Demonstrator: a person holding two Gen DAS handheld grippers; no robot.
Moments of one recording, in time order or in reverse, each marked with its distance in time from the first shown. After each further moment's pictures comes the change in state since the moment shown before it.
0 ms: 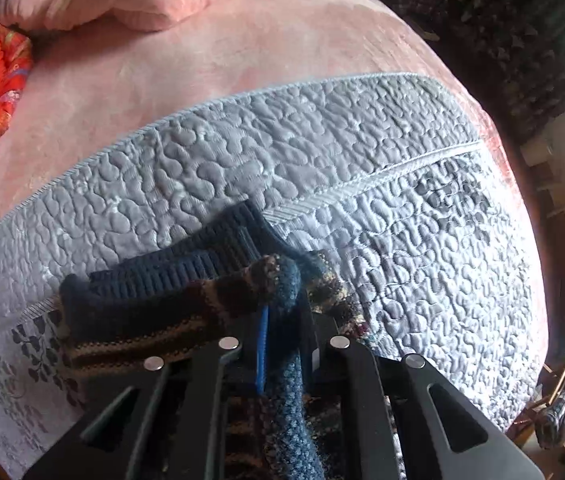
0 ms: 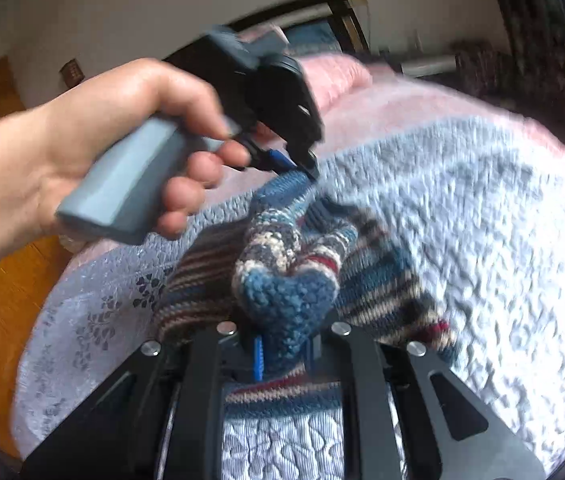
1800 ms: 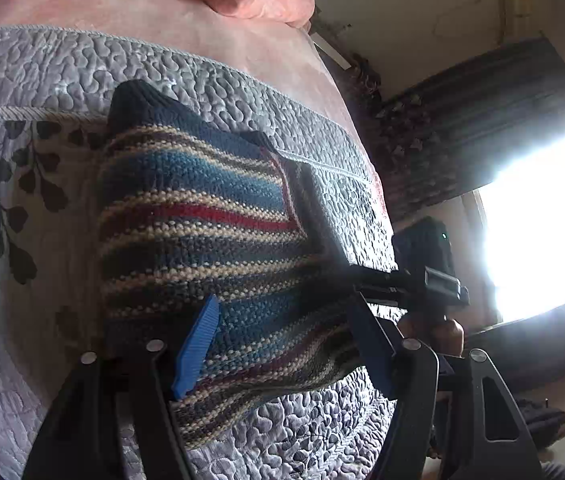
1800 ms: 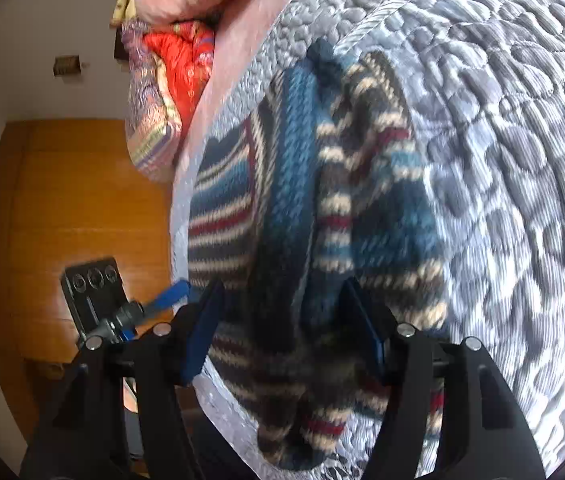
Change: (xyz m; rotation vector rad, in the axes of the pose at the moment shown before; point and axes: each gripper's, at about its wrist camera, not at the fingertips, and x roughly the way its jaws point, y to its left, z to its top) left arm -0.029 0.155 -0.190 -0.214 -0.243 -0.615; right arm 0.151 -0.087 0.082 0.347 0.702 0.491
